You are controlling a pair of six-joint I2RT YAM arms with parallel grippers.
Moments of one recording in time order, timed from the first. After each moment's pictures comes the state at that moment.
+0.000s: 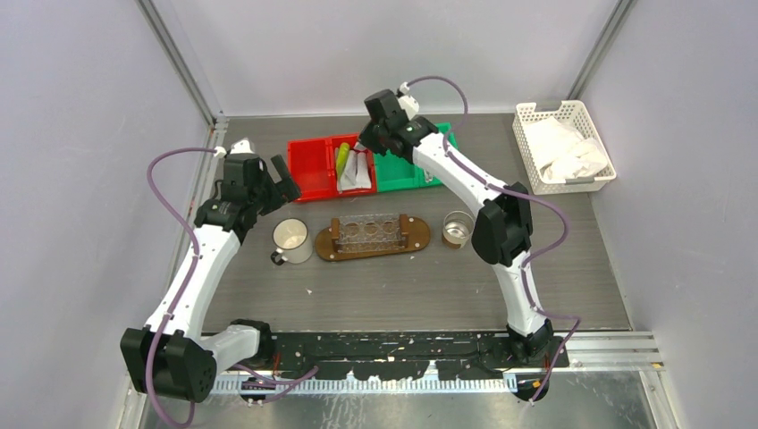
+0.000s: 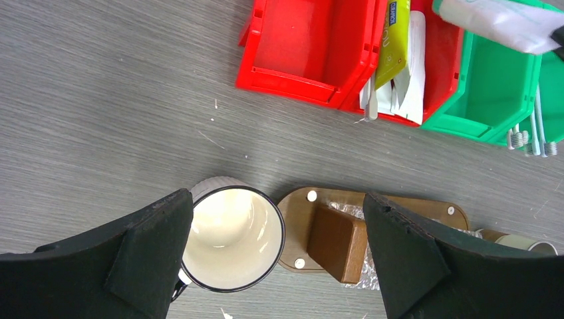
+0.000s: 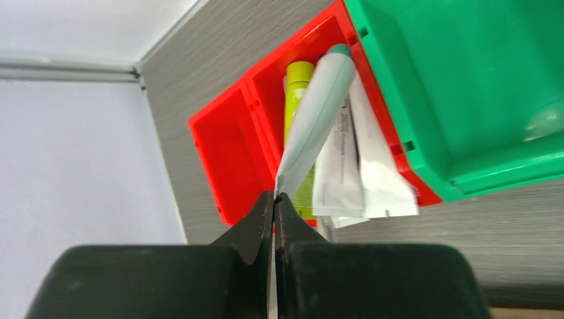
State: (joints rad) left arm -0.15 1.11 1.03 -0.58 -0.10 -0.52; right arm 0.66 2.18 2.10 -0.55 0.24 1.15
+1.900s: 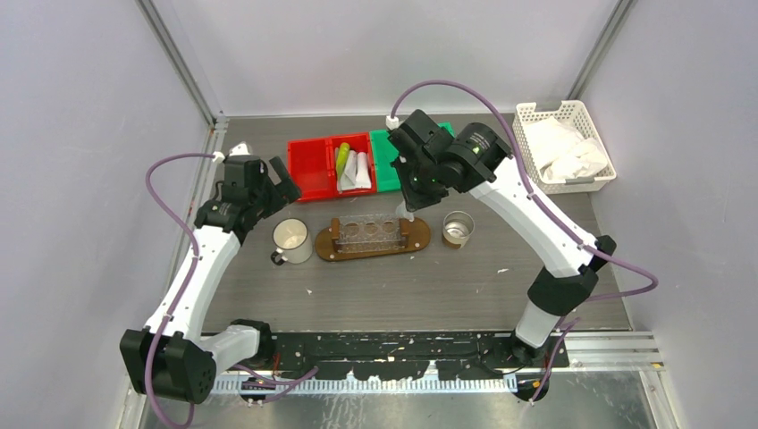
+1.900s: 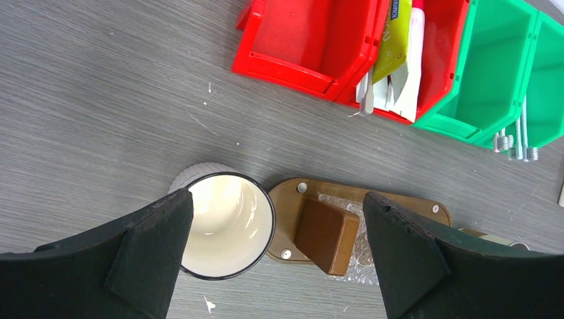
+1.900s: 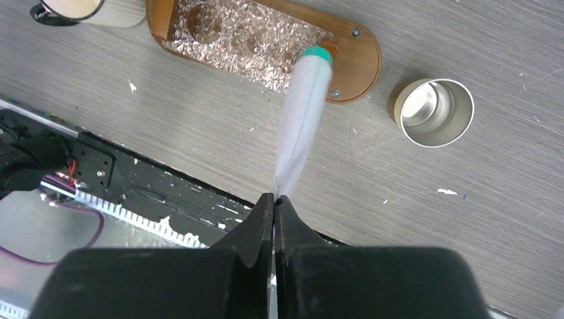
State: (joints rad) left arm -0.16 1.11 1.02 -0.61 -0.10 -0.61; right arm 0.88 1.72 2.17 -1.47 0.17 0.46
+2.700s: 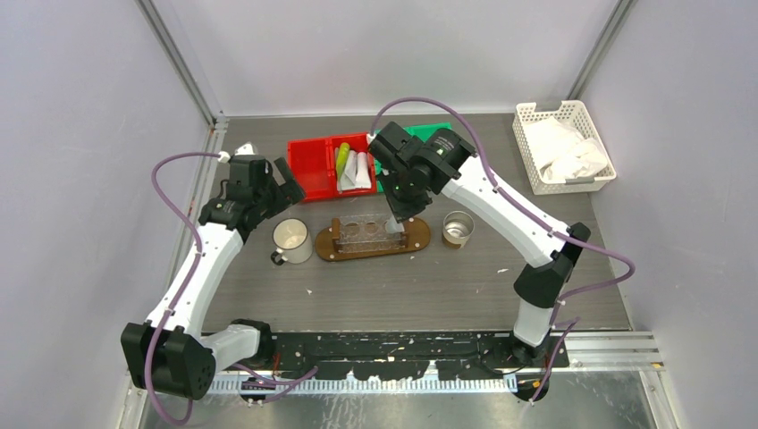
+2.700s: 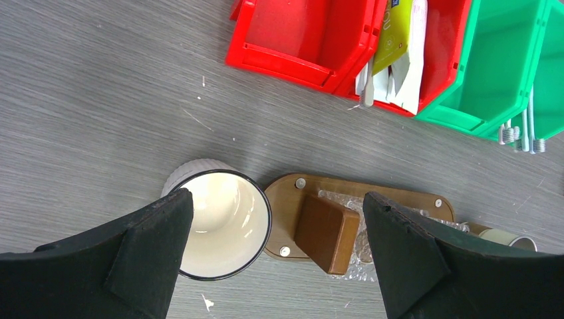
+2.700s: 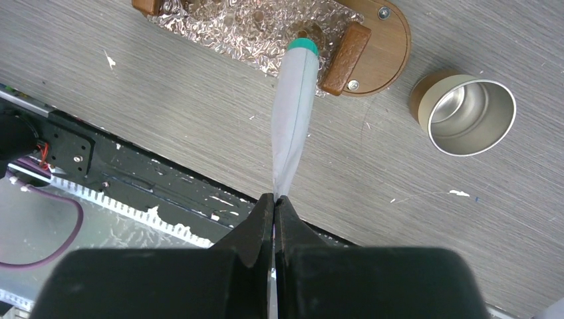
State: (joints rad) left arm -0.18 1.13 1.02 -0.61 -0.10 -0.61; right arm 0.90 1.80 2.08 -1.44 0.11 0.44
